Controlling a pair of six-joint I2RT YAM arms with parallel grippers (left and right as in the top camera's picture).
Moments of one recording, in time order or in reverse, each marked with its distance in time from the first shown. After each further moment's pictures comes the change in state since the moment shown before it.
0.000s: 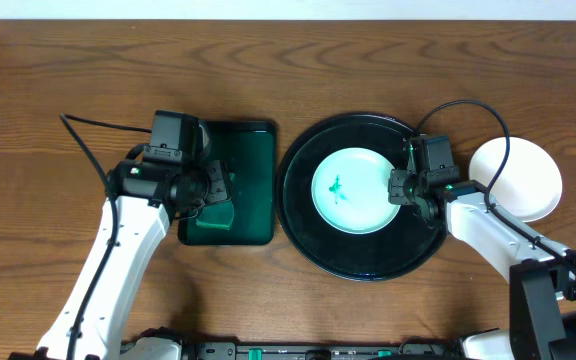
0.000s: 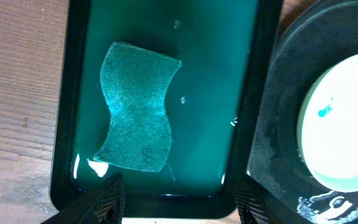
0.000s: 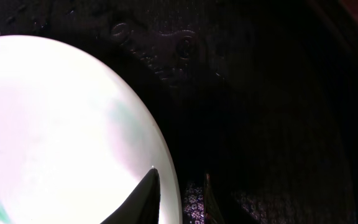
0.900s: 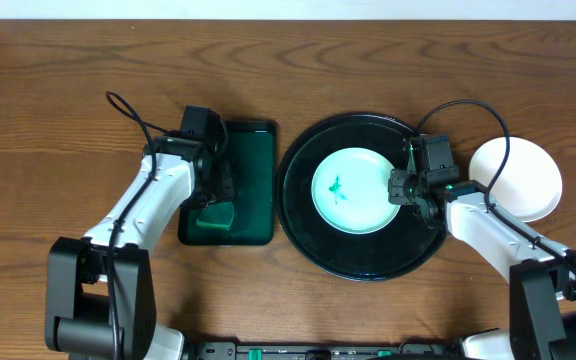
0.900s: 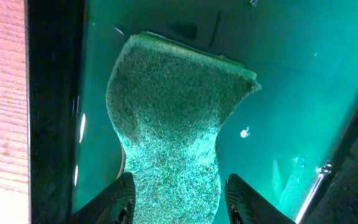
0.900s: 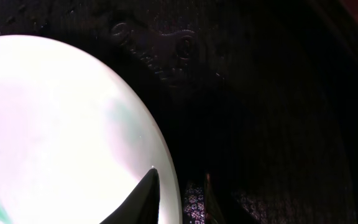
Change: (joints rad) left arm 0.000 0.326 -0.002 0.103 -0.098 0.000; right arm 0.000 0.000 0.000 0.000 0.000 0.000
